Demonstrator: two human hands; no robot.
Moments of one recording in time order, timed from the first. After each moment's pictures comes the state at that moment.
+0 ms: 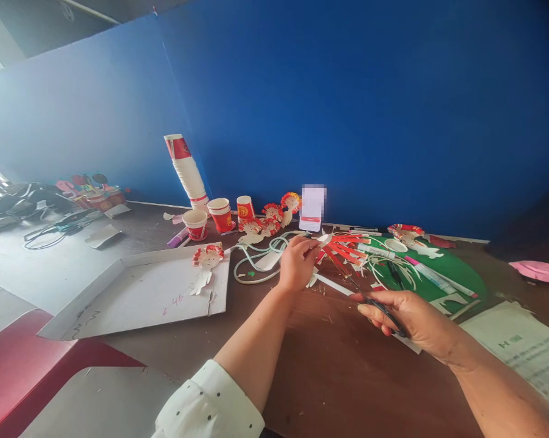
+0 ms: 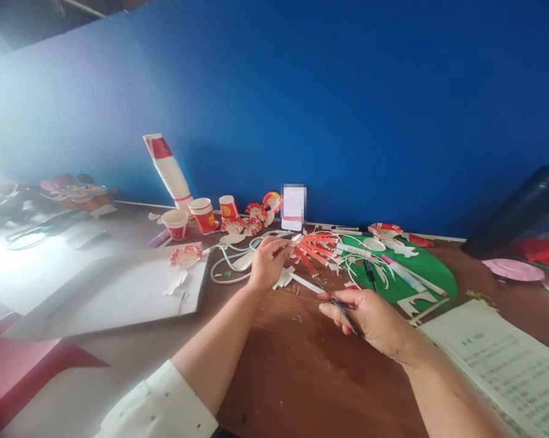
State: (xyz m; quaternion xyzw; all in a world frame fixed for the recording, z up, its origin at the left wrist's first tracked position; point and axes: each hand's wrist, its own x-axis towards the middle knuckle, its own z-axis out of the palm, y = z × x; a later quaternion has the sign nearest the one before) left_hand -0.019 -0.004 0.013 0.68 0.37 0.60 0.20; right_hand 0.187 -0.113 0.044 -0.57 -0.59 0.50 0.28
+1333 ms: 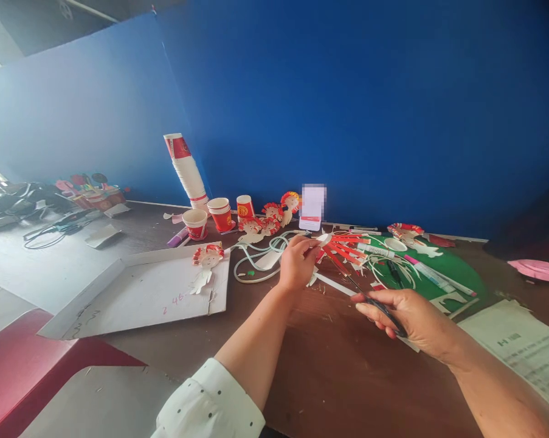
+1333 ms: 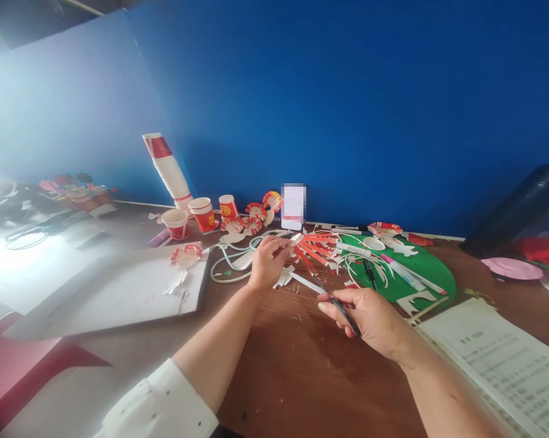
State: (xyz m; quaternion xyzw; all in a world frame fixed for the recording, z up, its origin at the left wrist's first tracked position) left_hand -0.019 -0.006 0.013 0.68 0.37 0.60 0.20; right_hand 0.181 -0.115 0.045 -0.60 -0.58 0.48 0.27
